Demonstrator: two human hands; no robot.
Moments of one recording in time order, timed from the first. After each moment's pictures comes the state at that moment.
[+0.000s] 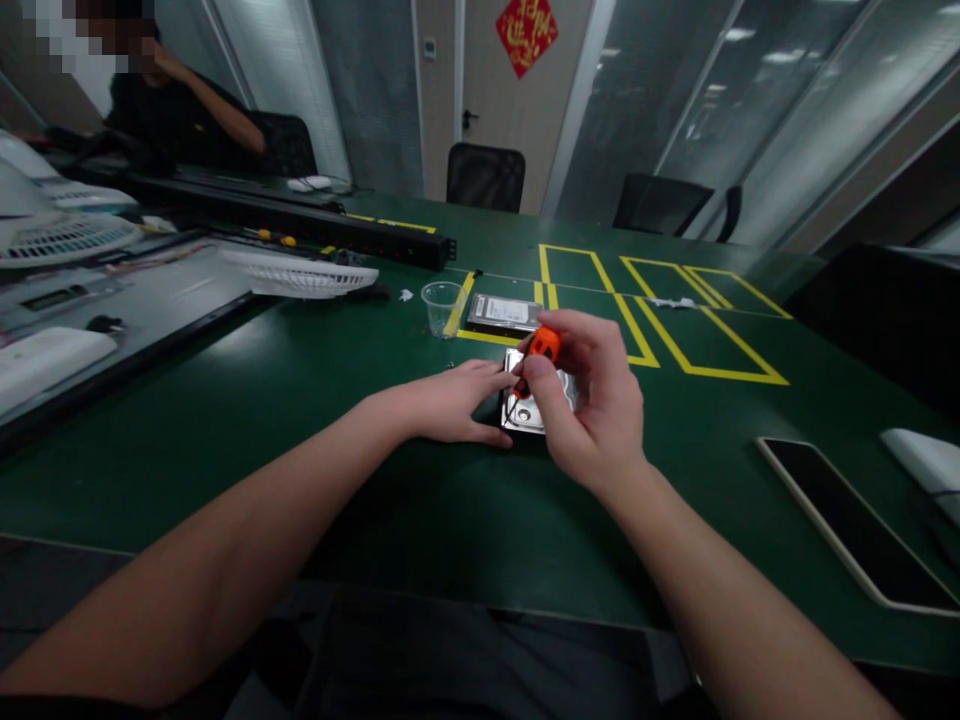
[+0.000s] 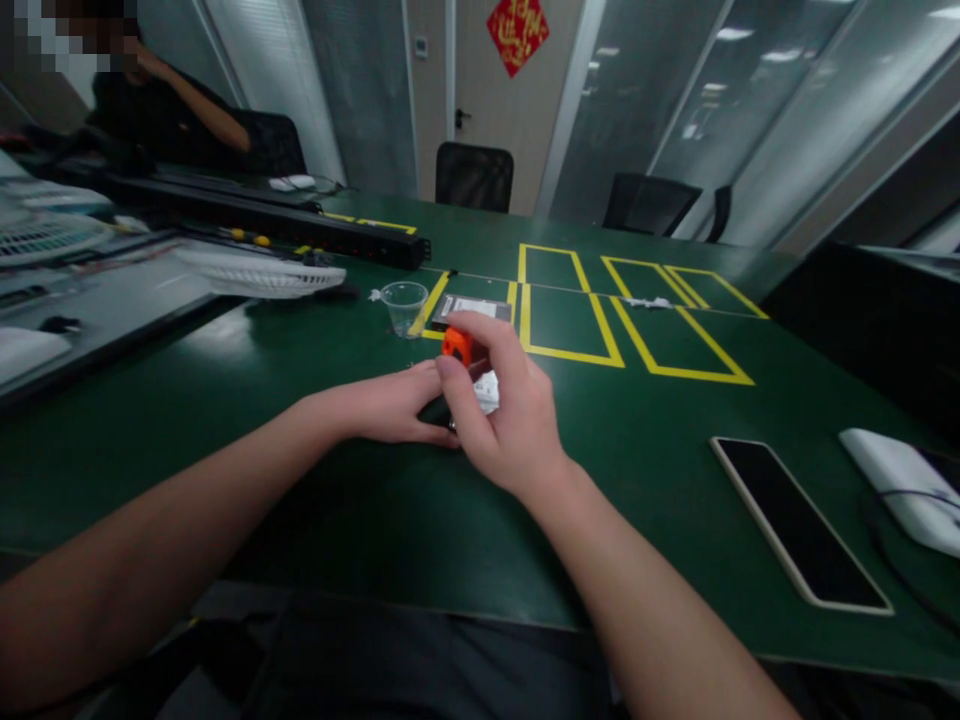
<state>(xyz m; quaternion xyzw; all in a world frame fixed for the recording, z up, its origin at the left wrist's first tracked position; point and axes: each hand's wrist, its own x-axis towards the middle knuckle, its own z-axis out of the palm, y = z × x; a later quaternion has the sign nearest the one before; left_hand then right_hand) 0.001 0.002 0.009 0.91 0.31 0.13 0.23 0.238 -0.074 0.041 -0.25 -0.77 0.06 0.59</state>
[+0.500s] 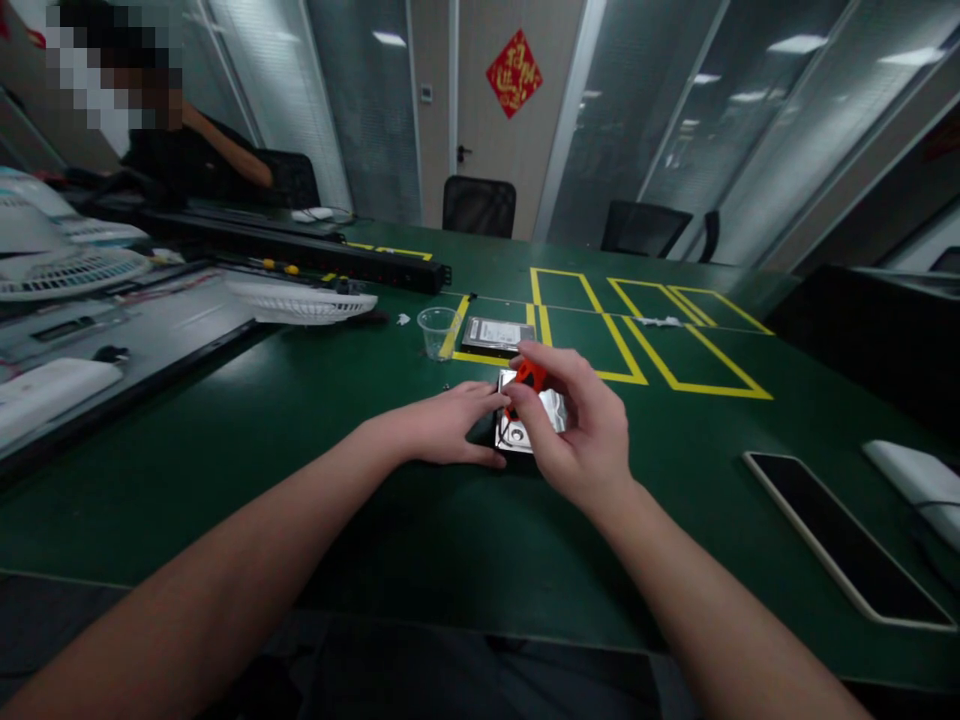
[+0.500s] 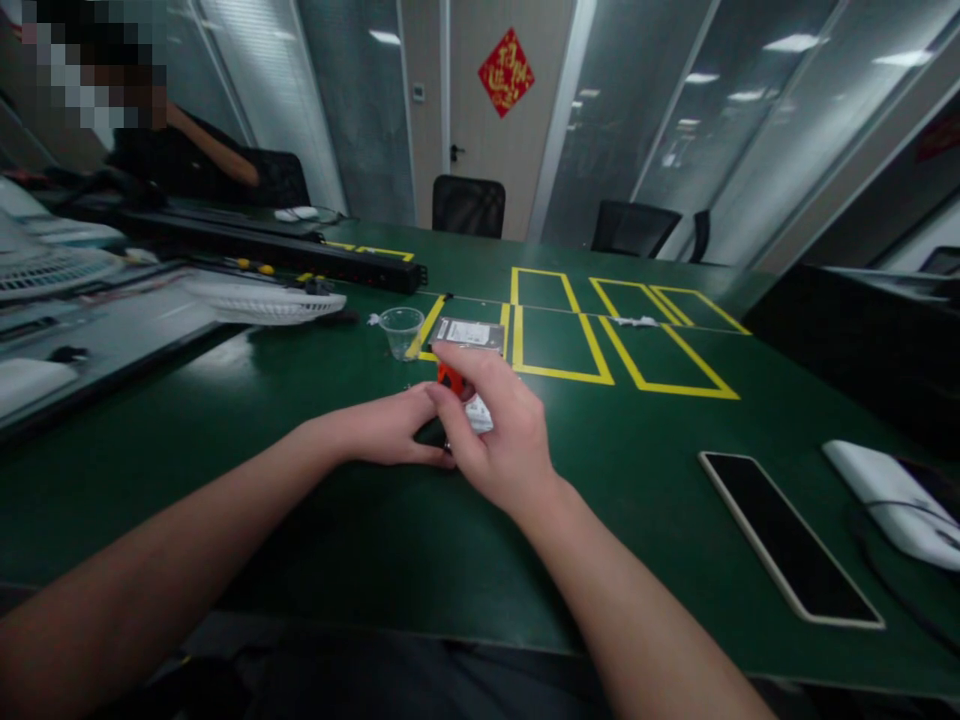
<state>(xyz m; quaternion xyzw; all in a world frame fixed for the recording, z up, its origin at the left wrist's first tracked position) 0.002 -0.002 0.011 0.91 0.33 0.13 0.23 0.239 -0.072 0.042 -0.24 -0.77 0.04 0.59</state>
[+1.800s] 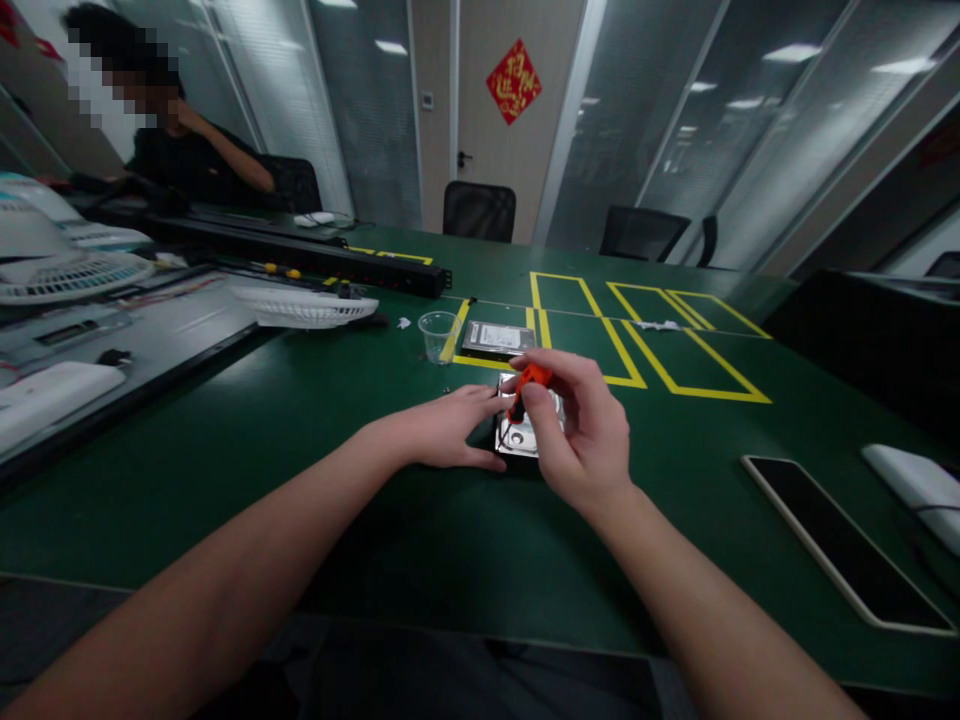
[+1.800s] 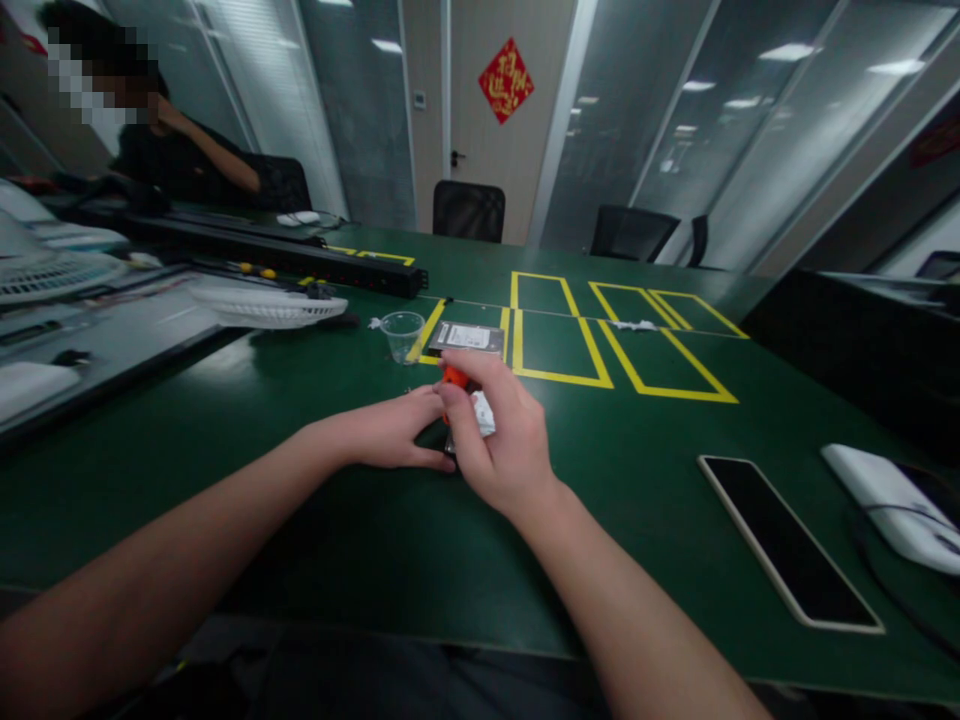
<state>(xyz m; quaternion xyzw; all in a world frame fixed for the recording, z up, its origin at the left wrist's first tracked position) 0.002 -0.001 0.010 0.91 0.32 0.13 0.23 0.239 -0.072 0.040 -0.24 -0.76 0.04 0.60</state>
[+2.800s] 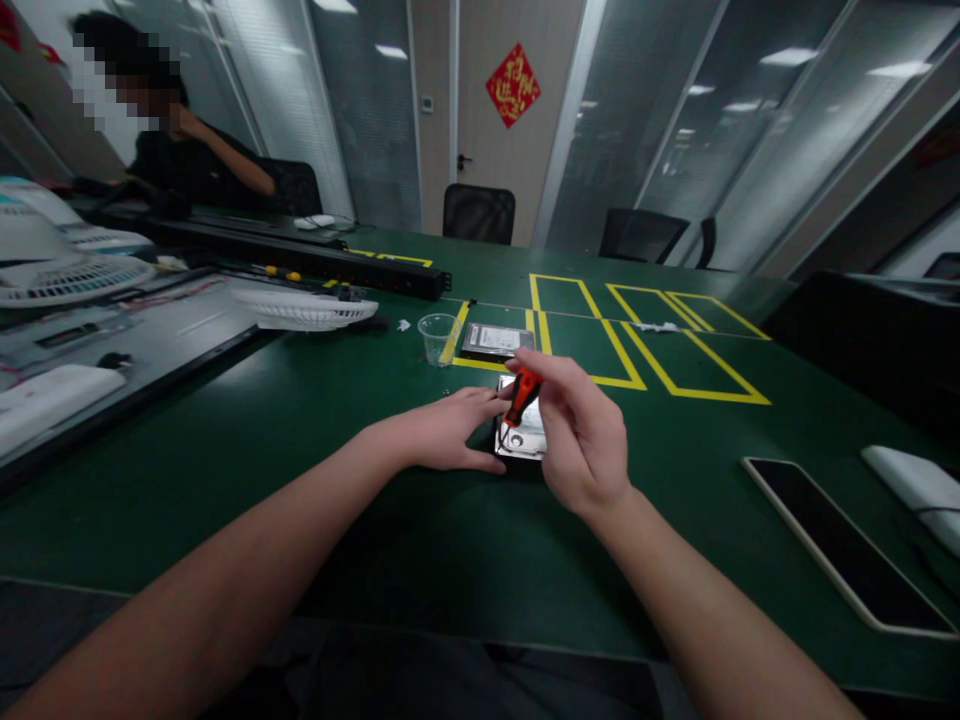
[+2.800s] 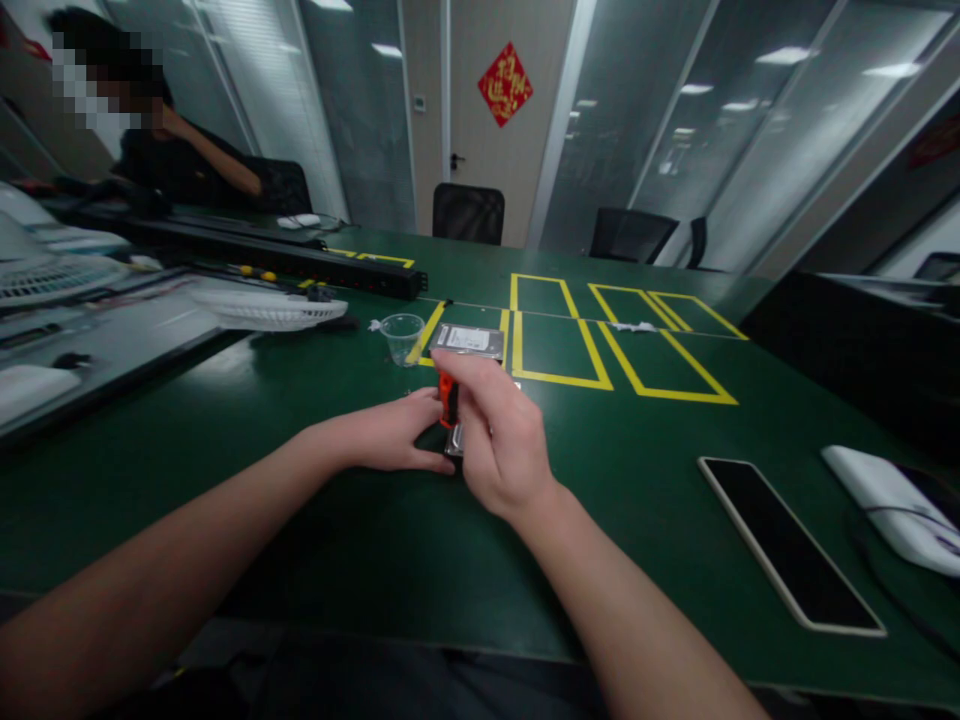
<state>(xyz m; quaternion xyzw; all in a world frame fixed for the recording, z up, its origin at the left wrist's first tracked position) 0.004 -0.001 0.014 0.91 0.34 0.11 0.23 0.241 -0.074 0.045 -0.23 -0.77 0.06 0.59</state>
